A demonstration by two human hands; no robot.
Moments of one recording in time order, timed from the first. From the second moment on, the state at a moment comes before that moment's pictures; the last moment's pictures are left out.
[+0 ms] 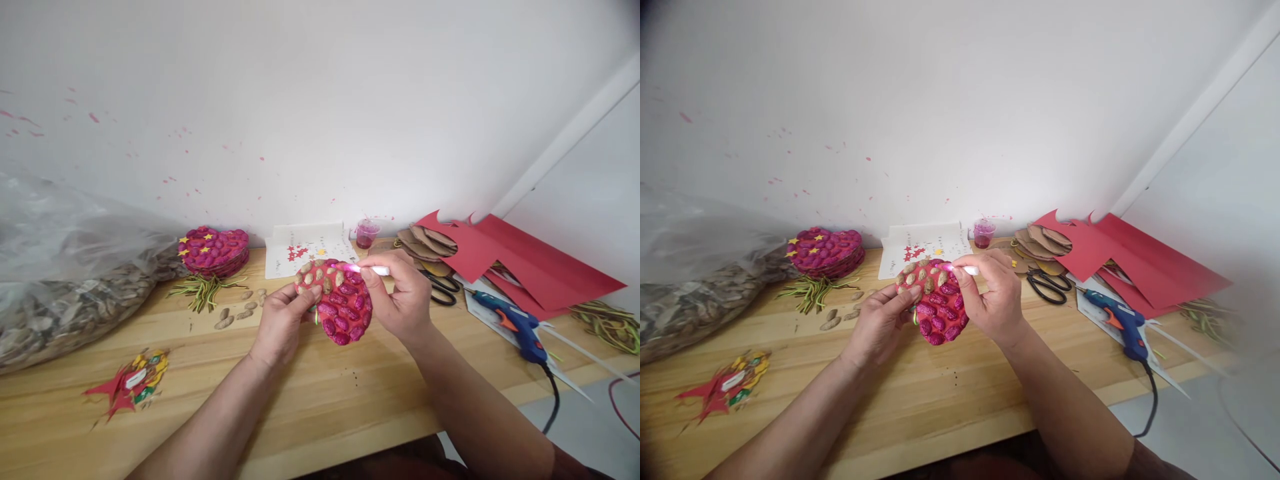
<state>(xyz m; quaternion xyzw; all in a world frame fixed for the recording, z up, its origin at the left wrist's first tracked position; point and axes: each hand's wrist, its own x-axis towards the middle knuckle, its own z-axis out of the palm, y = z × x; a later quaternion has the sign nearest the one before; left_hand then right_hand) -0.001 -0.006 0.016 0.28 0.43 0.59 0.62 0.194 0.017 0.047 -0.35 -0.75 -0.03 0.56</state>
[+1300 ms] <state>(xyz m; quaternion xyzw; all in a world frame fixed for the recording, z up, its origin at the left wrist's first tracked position) -0.001 0.000 0.002 0.35 0.46 0.58 0.58 0.223 0.059 0.058 -0.51 -0.61 0.05 0.61</state>
